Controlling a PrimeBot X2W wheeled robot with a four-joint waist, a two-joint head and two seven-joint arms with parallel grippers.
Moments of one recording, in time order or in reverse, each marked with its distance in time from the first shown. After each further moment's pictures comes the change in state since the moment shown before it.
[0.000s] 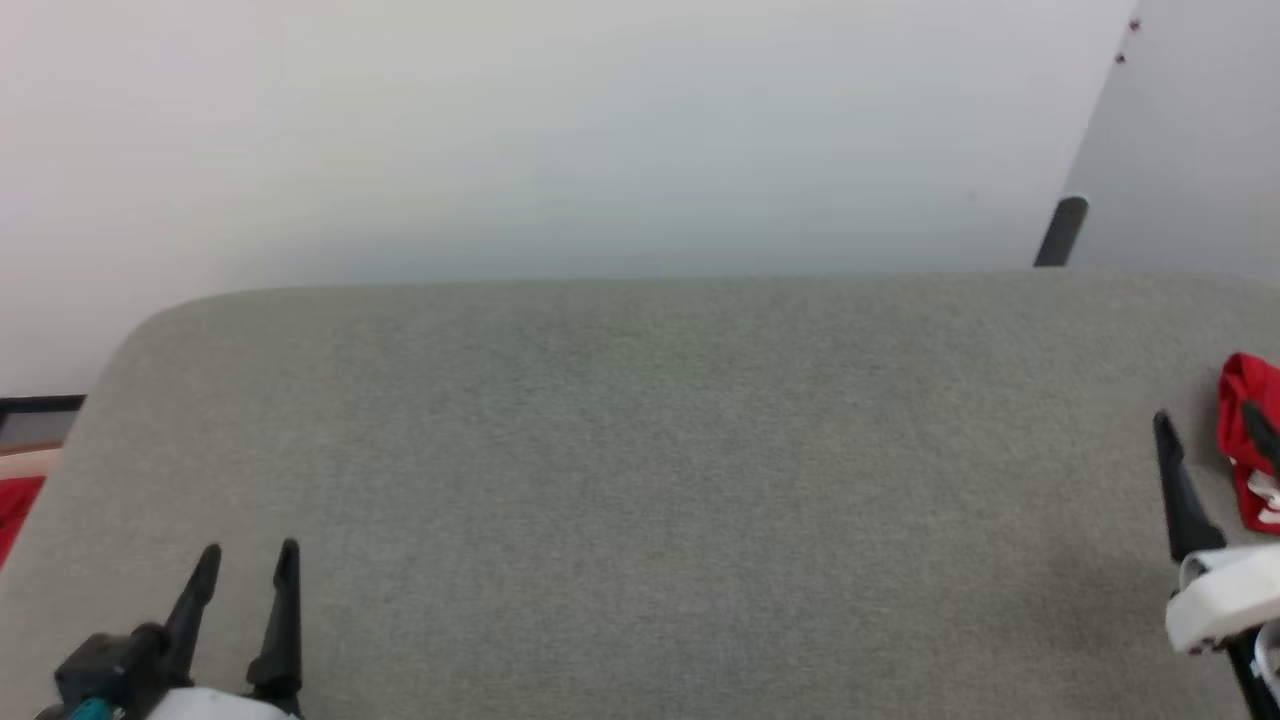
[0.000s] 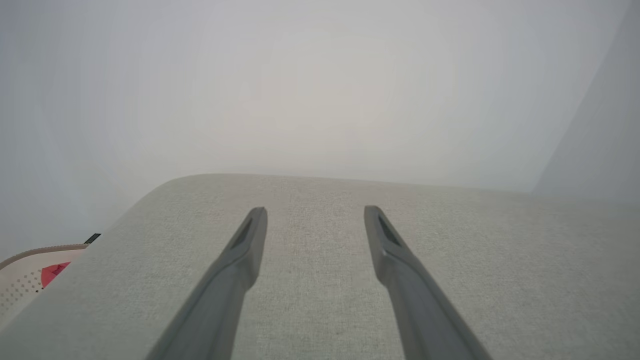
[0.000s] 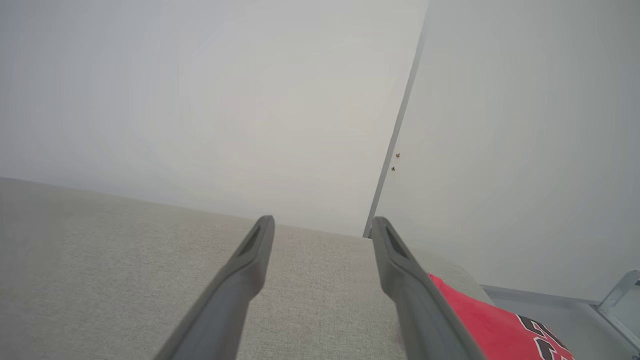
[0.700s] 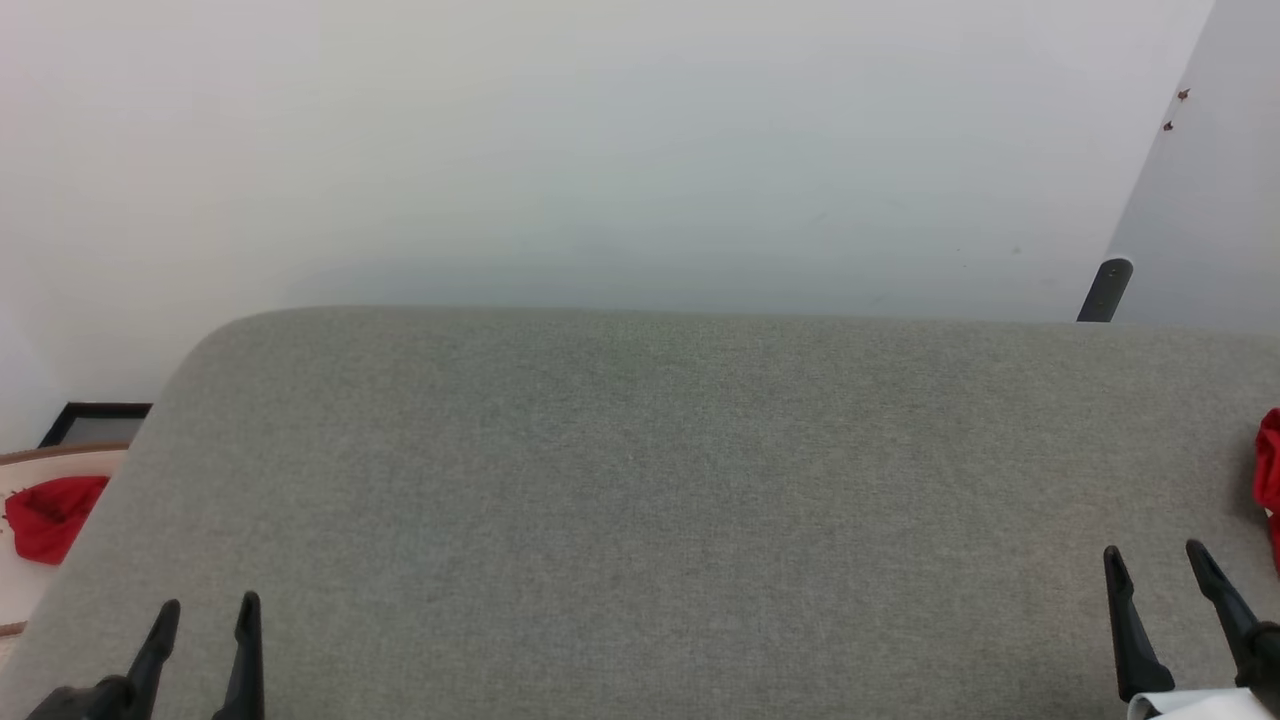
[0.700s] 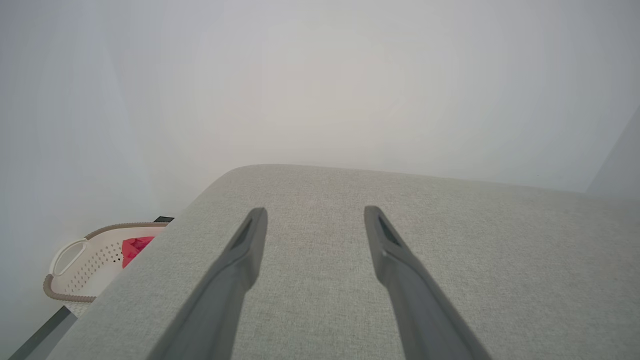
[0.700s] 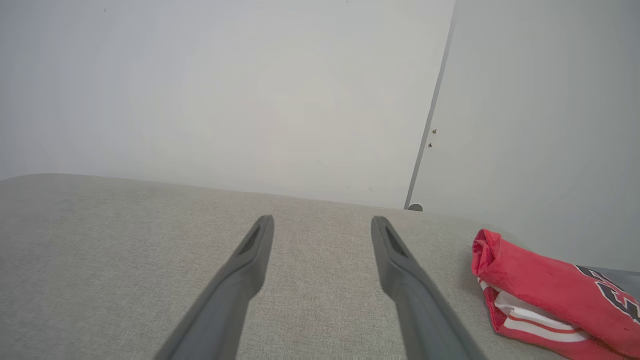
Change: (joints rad) left arm 0.094 0.012 0.064 -0.004 0.025 0.000 0.000; right arm 0.292 0.171 -0.085 -0.195 -0.065 0.000 0.000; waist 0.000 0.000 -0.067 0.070
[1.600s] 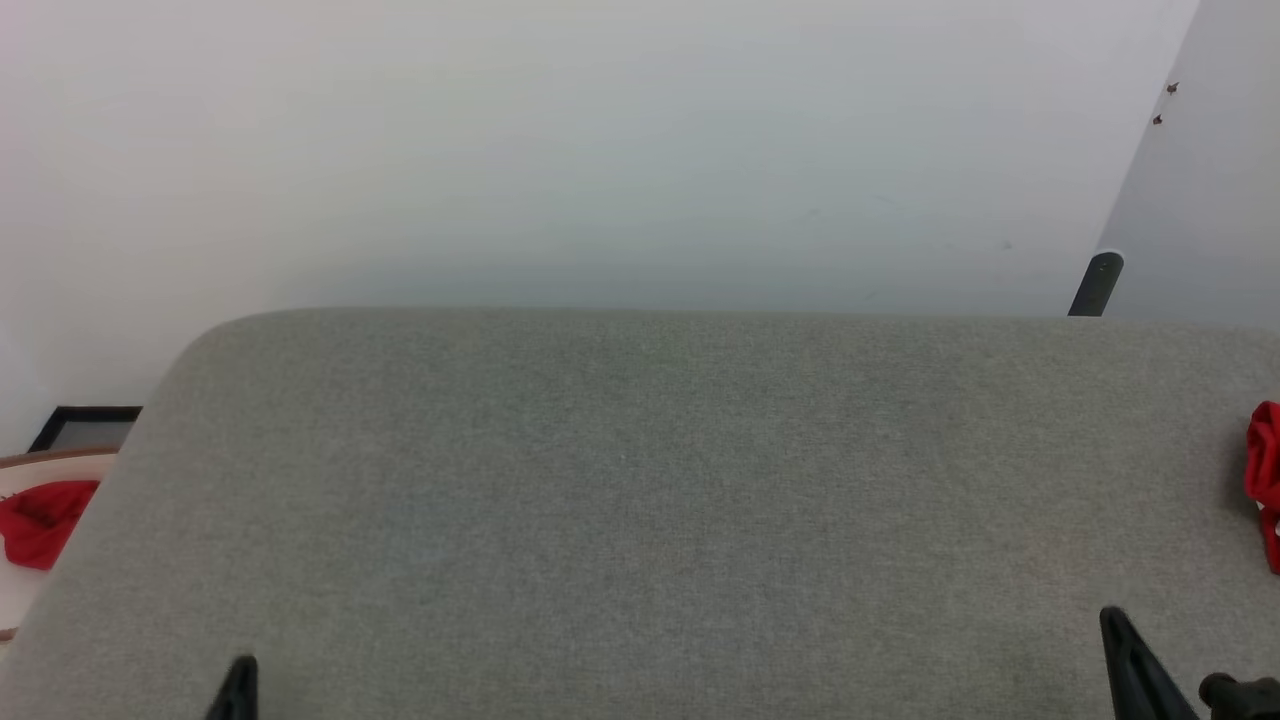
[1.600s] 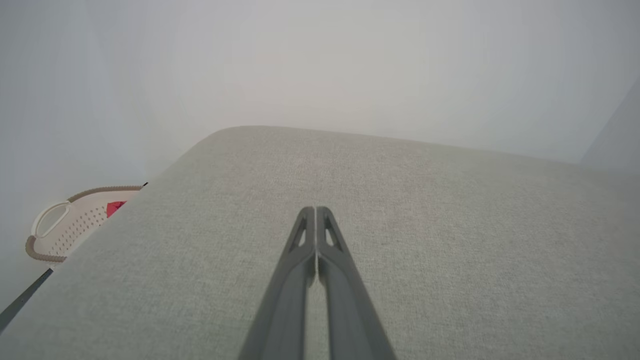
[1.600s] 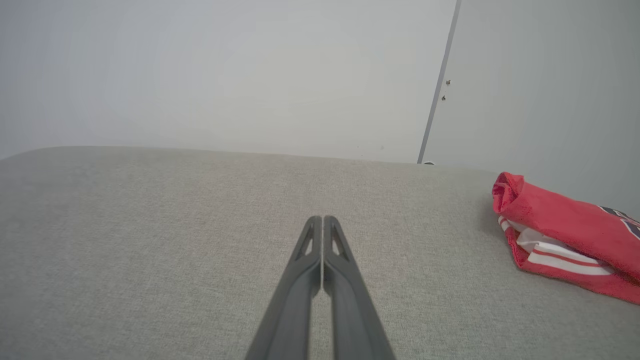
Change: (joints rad) left arm 0.047 -0.023 -0.012 0.030 -0.001 0.000 0.001; right arm 0.051 0.040 0.023 0.034 0.000 0.000 0.007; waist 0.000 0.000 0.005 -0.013
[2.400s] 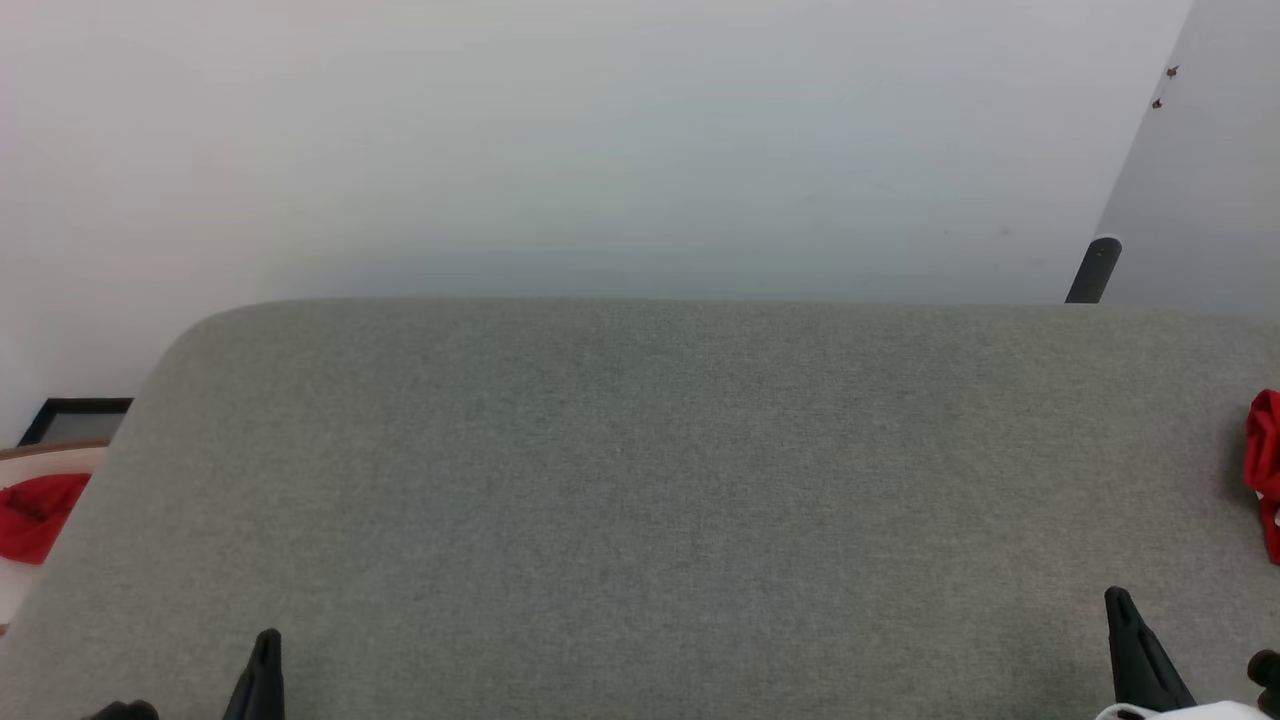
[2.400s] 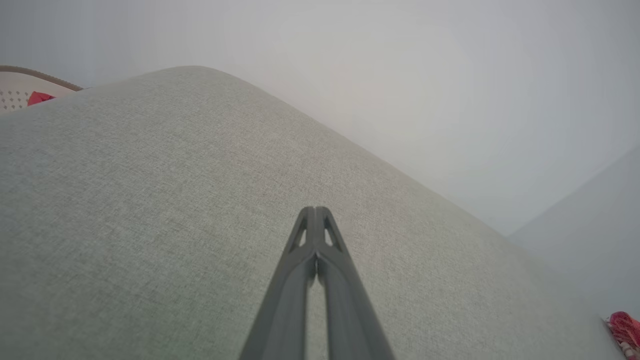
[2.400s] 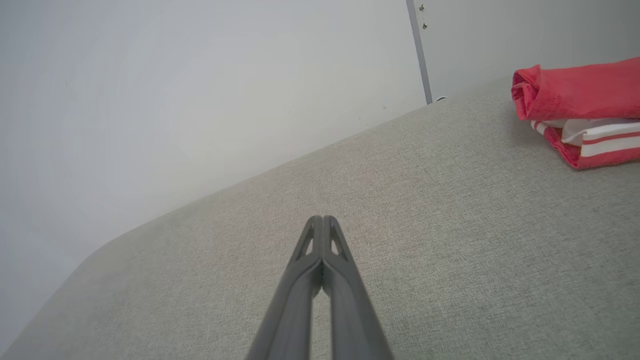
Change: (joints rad) left arm -0.047 -0.076 -0.004 0.014 -0.346 0.000 0.107; right arm -0.030 0.038 -0.012 0.023 0.405 0.000 0.105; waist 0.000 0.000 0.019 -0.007
